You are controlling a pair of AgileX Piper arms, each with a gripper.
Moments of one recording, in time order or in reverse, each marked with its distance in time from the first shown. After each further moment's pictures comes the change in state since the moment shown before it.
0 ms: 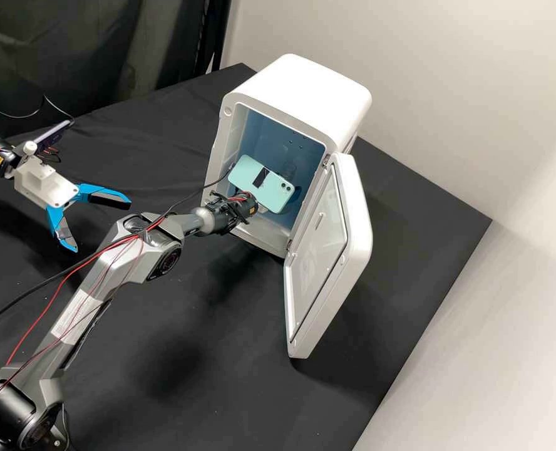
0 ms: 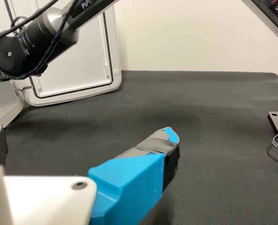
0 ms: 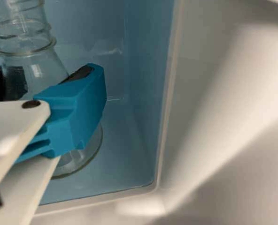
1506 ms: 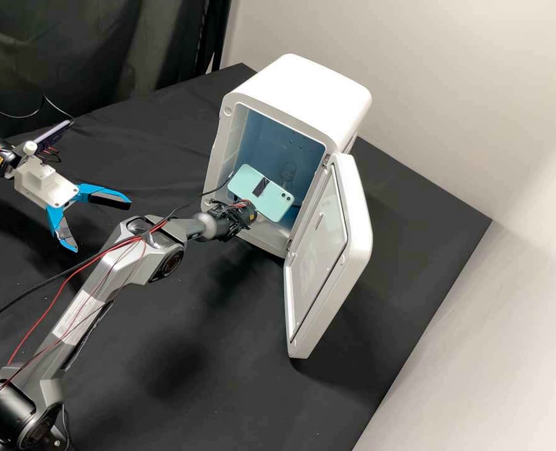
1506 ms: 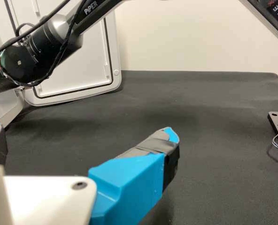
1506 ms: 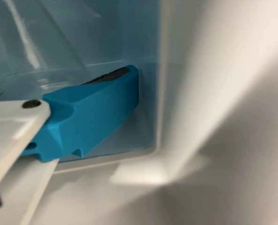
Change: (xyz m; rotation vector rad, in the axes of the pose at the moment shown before) left arm 0.000 0.000 0.000 0.000 0.000 0.000; right arm 0.000 -0.009 0.020 0.052 -0.040 -0.079
